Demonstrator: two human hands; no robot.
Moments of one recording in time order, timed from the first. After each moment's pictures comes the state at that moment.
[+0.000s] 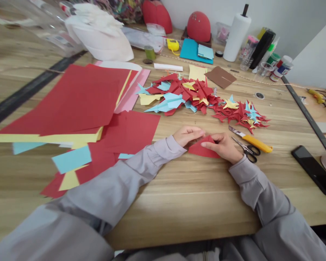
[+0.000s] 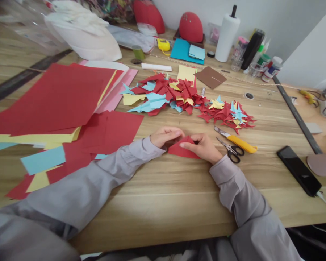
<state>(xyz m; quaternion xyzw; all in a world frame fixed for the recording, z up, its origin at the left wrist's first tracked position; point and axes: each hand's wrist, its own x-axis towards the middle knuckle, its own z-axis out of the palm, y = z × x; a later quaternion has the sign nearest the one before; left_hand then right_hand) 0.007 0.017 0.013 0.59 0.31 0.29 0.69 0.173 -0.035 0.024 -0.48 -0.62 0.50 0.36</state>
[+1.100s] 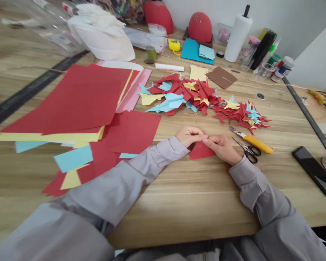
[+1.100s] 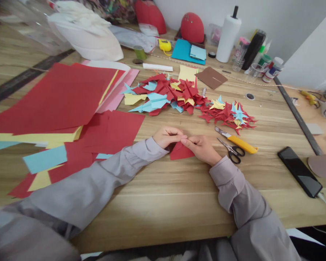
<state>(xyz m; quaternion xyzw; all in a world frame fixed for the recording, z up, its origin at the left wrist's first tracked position) 0.012 0.017 0.008 0.59 0.33 0.34 0.66 0.168 -0.035 0.017 -0.46 -0.69 0.44 0.35</state>
